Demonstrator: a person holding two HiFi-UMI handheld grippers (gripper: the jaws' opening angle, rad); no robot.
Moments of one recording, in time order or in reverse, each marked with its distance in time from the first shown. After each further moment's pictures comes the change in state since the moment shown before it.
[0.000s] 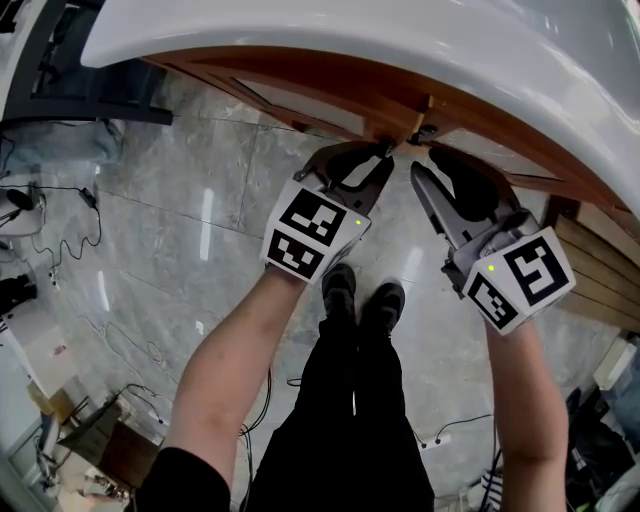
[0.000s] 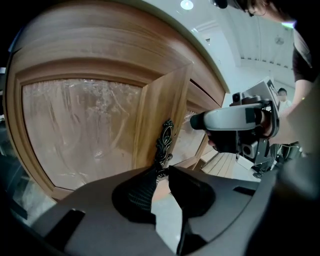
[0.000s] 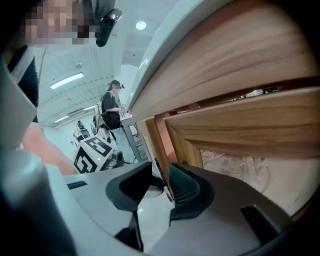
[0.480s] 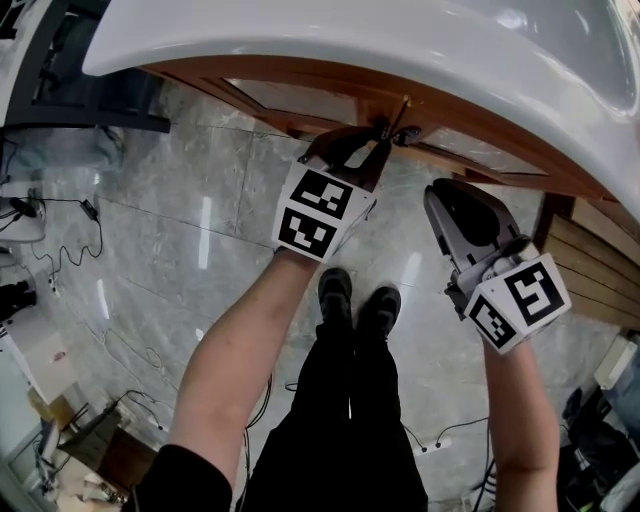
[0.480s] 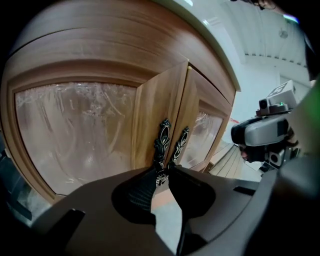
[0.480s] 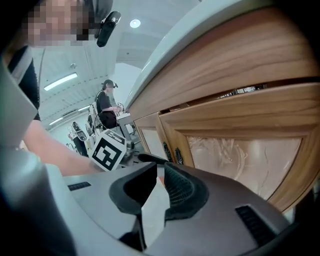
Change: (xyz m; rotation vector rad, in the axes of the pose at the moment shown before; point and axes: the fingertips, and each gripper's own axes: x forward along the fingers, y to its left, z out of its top) left arm 0.024 0.011 0.018 -0.006 -0.003 0.078; right arm -0.040 -0.004 -0.021 0.051 0.029 -0.050
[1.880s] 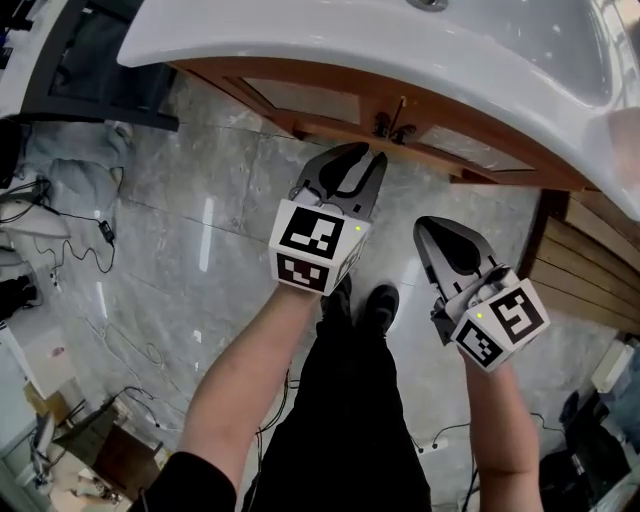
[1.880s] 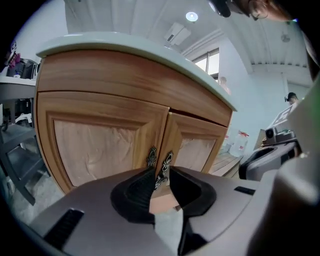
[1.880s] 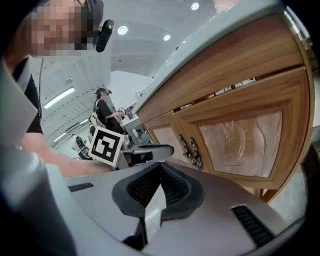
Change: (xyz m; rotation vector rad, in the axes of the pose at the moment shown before) left arm -0.061 -0.026 0.025 -0.082 -0.128 0.107; right arm -0.037 0.048 -0.020 0.148 -0.012 0.071
